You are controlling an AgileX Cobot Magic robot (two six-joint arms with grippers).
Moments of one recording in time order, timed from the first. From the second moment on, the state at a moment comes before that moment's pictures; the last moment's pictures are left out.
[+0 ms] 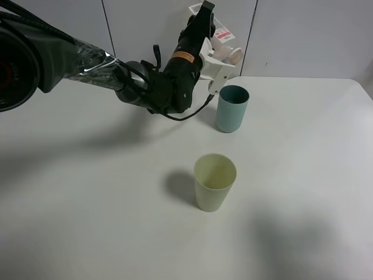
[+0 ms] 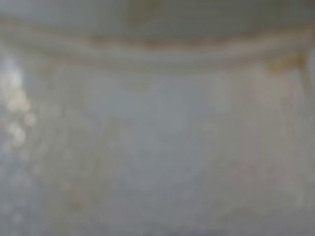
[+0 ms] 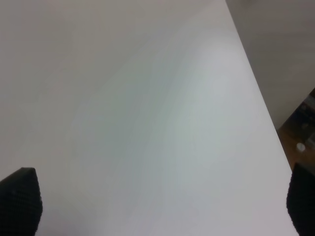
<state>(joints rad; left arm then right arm) -0.73 2.33 -1.51 -0.52 -1.09 2.23 -0.05 0.00 -0.50 -0.08 1.06 0.02</state>
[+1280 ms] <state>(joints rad) -0.73 2.00 -1.47 -1.52 -0.45 2.16 -0.05 0.00 -0.50 -0.08 1.06 0.02</state>
